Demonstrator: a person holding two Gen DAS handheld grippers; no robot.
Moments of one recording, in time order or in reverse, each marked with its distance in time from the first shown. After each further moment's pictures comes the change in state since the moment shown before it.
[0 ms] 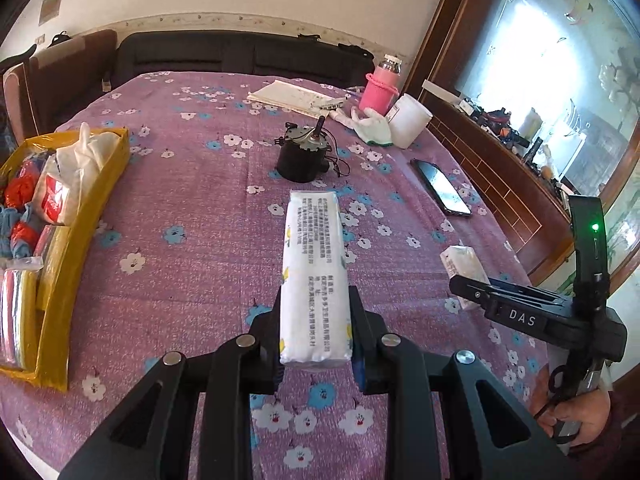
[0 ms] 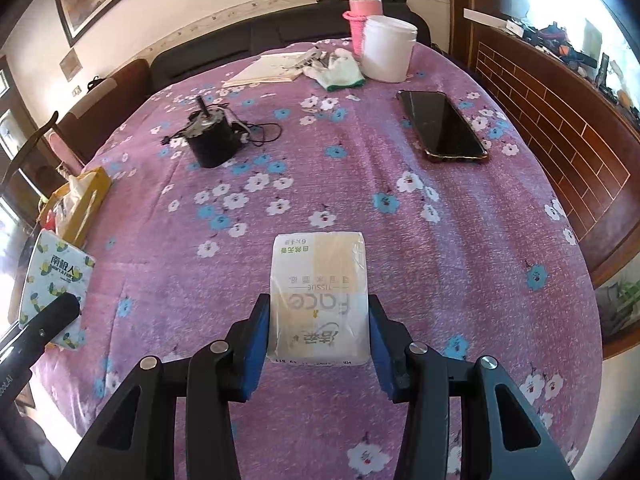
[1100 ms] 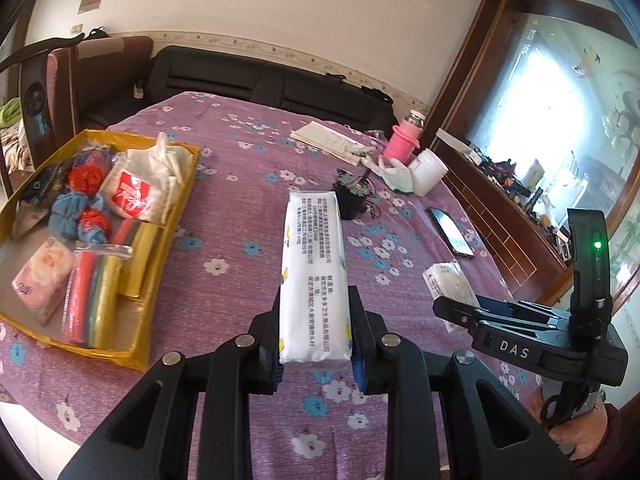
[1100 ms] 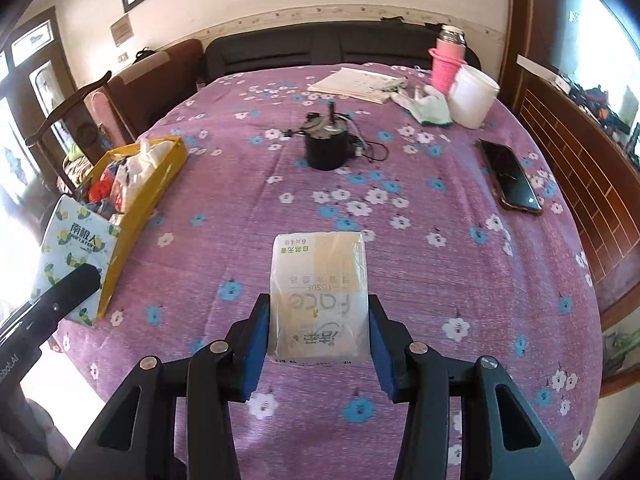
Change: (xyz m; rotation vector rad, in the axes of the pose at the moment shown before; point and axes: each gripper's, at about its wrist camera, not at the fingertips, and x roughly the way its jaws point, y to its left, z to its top) left arm -0.073 0.063 -0.014 -0.105 -0.140 0.005; right arm -0.034 0.111 -0.010 -0.180 -0.036 0.039
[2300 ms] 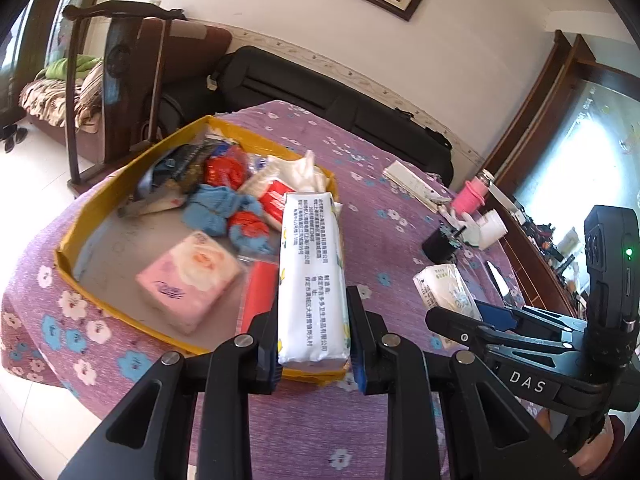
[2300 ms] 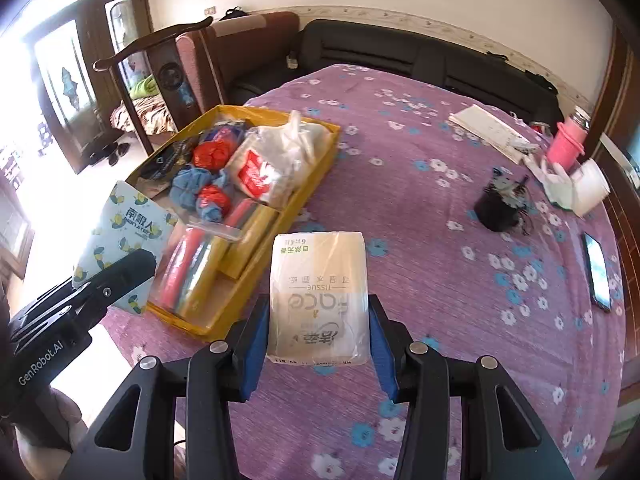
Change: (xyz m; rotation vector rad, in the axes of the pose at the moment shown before) left arm -0.055 0.142 0.002 -0.208 -0.084 0.108; right arm 0.028 0.185 0.028 -0.283 0.024 0.118
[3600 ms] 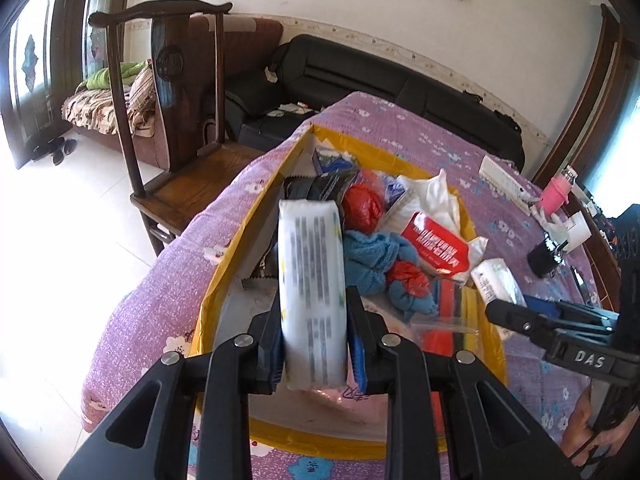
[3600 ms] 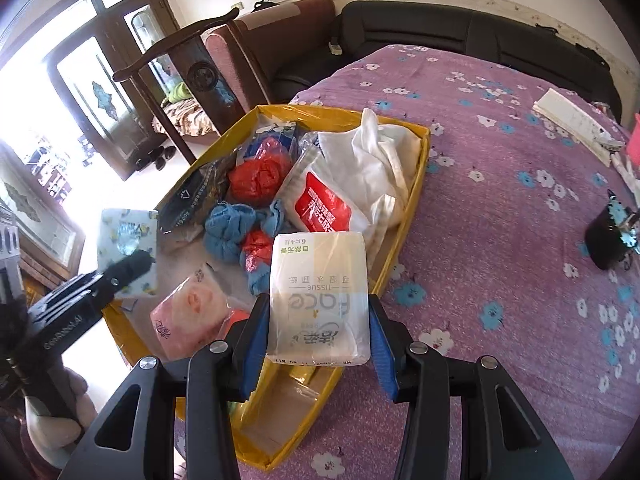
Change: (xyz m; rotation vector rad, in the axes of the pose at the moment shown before) left arm 0.035 0.085 0.058 0.033 0.080 0.258; right arm 0.086 0.027 0.060 0.047 0.047 0.245
